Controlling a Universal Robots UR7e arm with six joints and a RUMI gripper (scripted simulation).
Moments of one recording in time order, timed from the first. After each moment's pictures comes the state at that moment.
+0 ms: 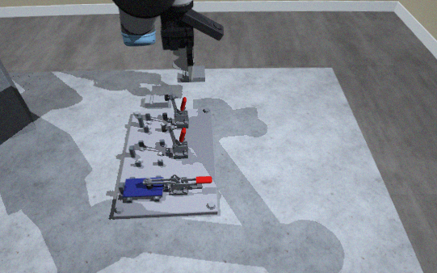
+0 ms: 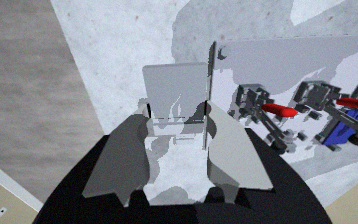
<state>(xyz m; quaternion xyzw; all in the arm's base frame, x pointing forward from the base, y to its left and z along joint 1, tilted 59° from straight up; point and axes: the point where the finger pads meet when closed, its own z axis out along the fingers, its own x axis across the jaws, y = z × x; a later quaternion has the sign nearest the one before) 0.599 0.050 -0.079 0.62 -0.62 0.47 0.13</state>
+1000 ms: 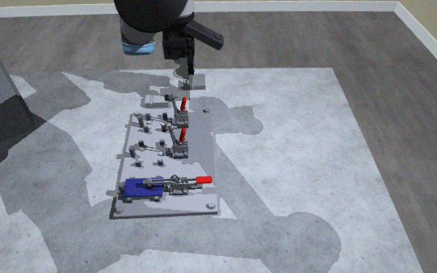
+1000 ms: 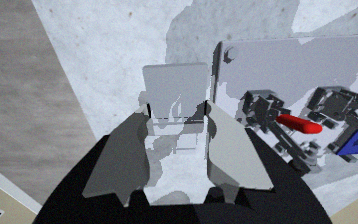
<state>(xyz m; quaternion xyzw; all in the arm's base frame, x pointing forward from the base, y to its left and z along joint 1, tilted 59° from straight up) 0.611 0.028 -0.094 0.62 -0.62 0.47 0.13</state>
